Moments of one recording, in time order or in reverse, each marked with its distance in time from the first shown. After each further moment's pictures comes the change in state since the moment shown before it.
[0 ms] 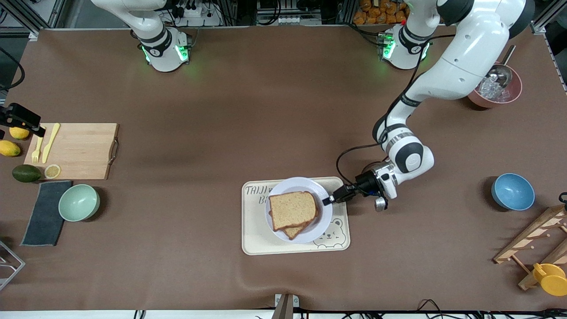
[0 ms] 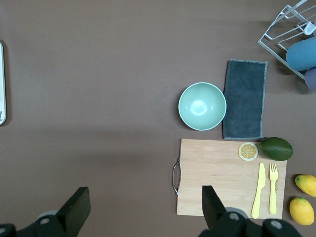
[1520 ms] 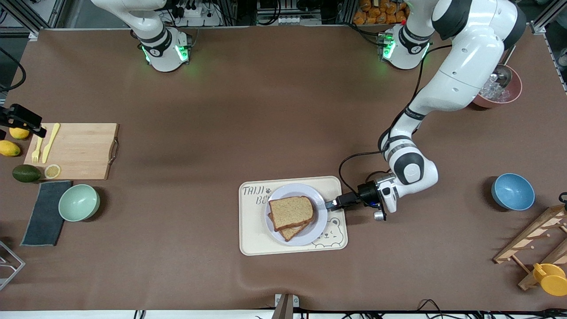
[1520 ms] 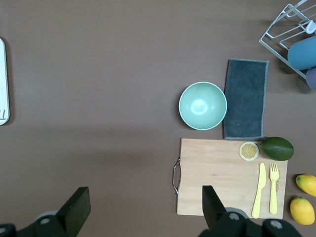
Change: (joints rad) left arm -0.012 0.034 0.017 0.100 0.251 0.001 -0.288; right arm 0.000 0.003 0.000 -0.001 0.000 0.000 0.000
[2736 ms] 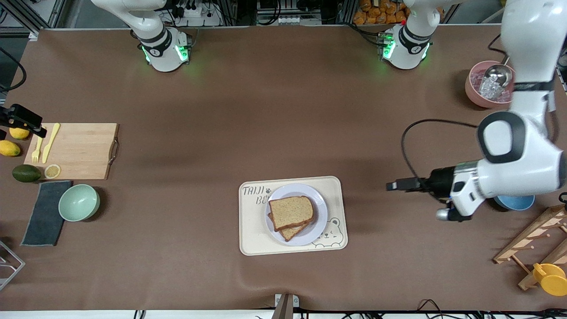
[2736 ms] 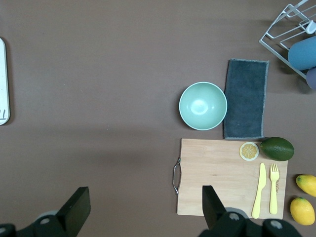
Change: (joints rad) left arm 0.204 -0.391 0.004 0.129 1.178 -0.460 -0.870; right arm 0.001 0.001 0.000 0.000 0.000 0.000 0.000
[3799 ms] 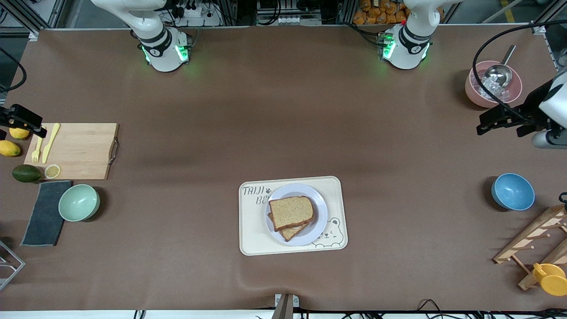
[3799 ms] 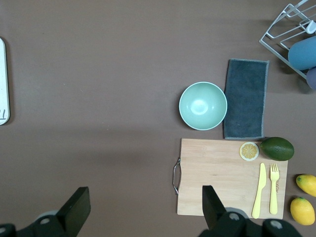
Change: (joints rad) left arm 0.060 -0.328 0.003 0.106 0.452 -0.345 -0.056; right arm 0.000 0.000 -0.001 0.000 0.000 0.000 0.000
